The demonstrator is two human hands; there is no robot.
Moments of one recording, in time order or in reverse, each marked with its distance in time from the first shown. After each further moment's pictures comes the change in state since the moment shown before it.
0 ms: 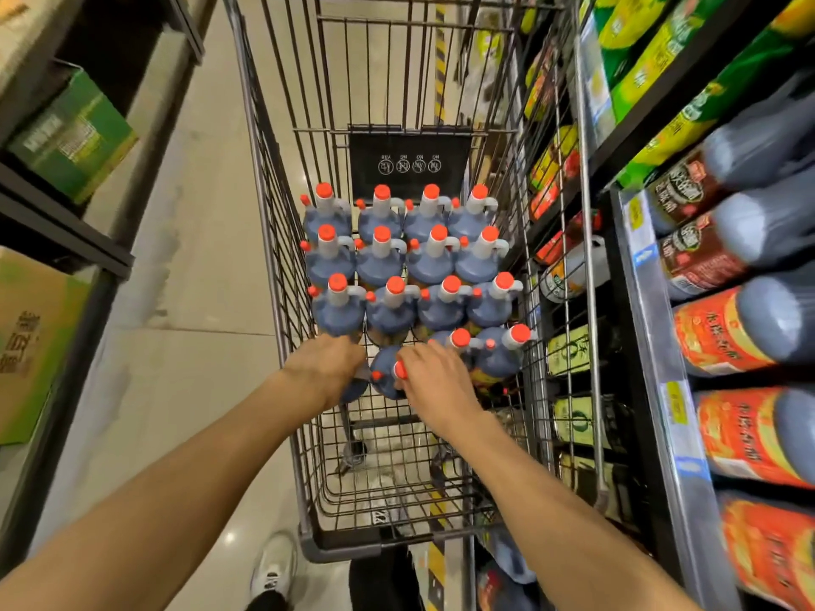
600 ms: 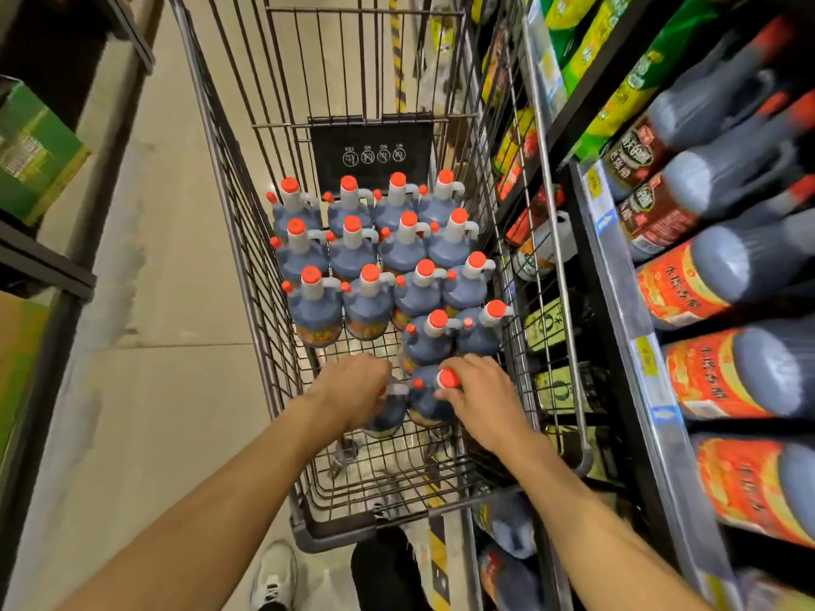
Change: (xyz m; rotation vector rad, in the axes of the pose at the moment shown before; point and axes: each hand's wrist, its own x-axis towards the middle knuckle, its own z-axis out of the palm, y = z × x) left_hand 0.004 0.043 0.033 -0.130 0.051 0.195; right_hand -0.072 0.042 0.001 0.284 -0.021 0.326
